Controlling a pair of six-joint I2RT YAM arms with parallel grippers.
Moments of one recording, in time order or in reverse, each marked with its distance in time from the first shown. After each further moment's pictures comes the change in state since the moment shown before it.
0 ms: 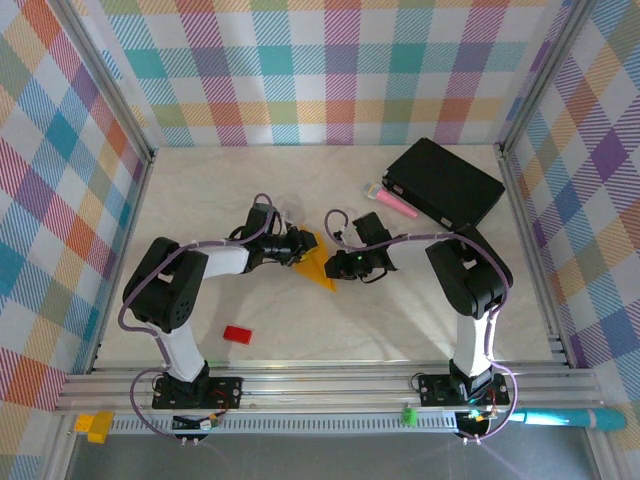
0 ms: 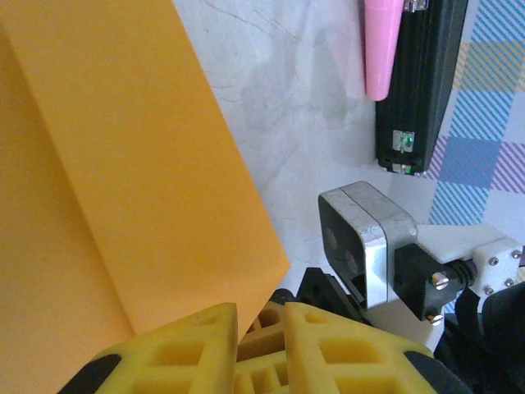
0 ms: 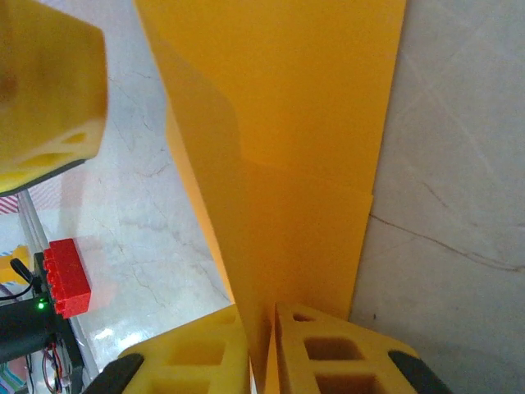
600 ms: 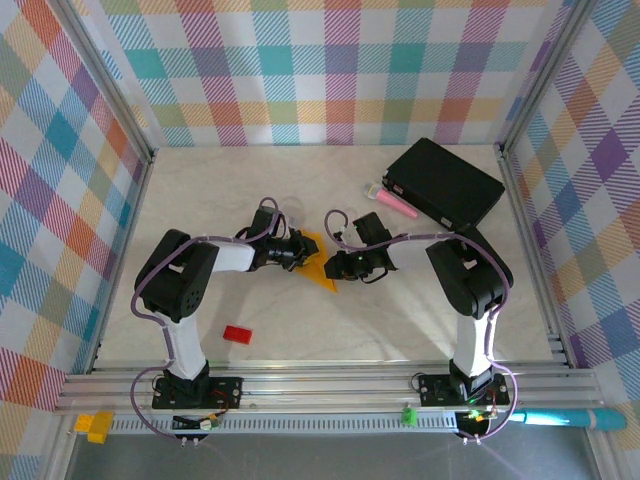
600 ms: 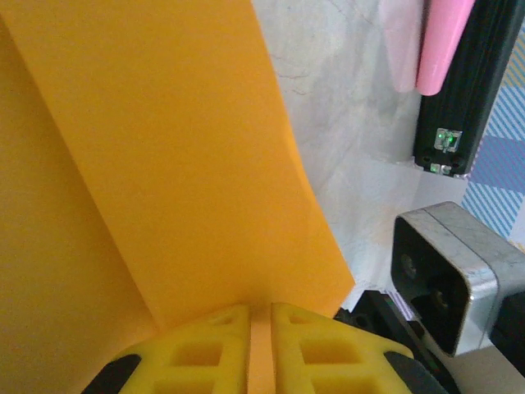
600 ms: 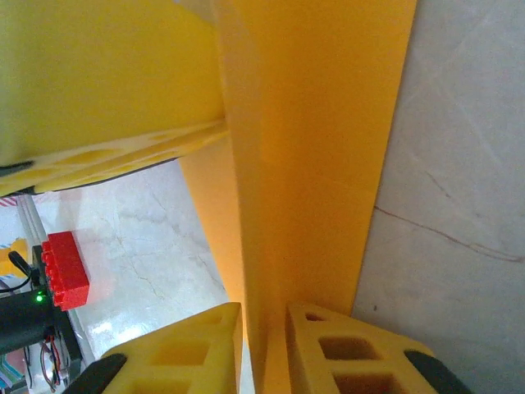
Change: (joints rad) left arm -0.003 0.086 0.038 -0.047 0.002 0.008; right arm -0.003 -0.001 0.002 -0.018 -0.006 -0.027
